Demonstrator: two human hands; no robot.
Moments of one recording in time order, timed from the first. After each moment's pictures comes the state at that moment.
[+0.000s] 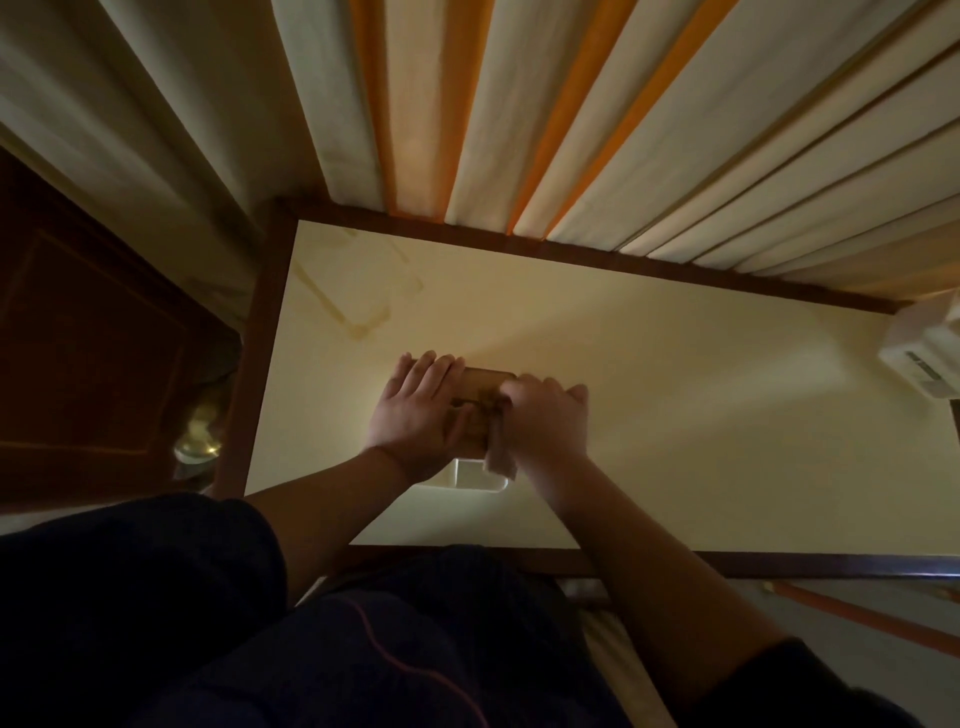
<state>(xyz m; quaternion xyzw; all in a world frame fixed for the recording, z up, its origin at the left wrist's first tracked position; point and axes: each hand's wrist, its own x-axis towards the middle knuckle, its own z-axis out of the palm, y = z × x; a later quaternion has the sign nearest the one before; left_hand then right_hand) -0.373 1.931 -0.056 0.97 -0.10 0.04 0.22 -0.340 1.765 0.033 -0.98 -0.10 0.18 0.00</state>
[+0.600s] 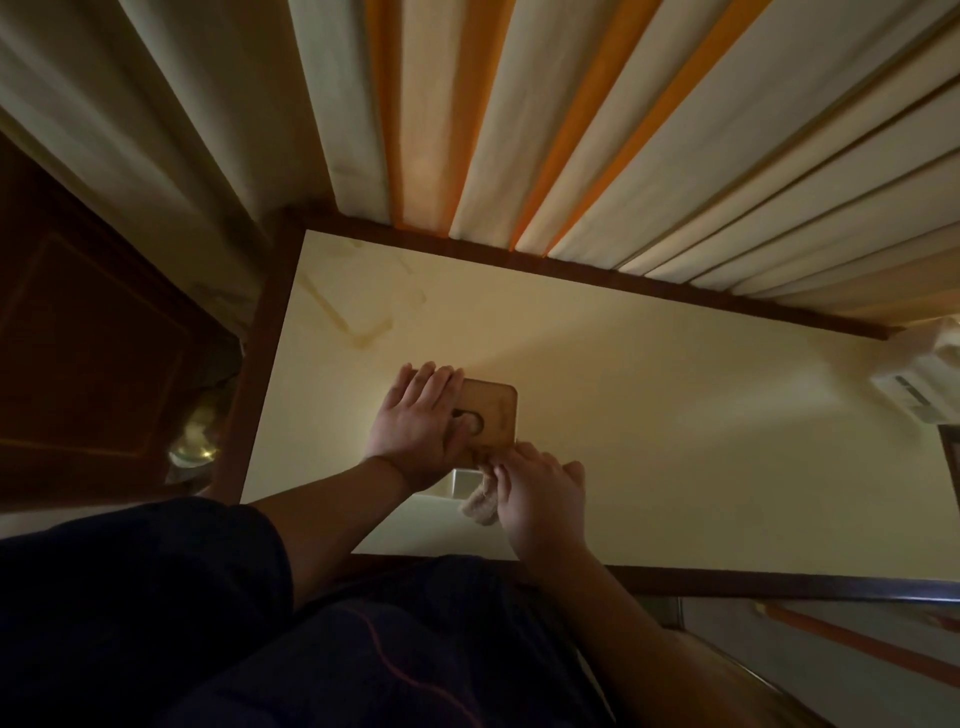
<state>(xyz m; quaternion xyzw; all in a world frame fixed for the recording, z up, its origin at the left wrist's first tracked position) -0.374 1.928 -0.054 0.97 -0.08 0.03 0.21 -0.412 1.747 0.020 -0.99 -0.10 0.12 0.06</state>
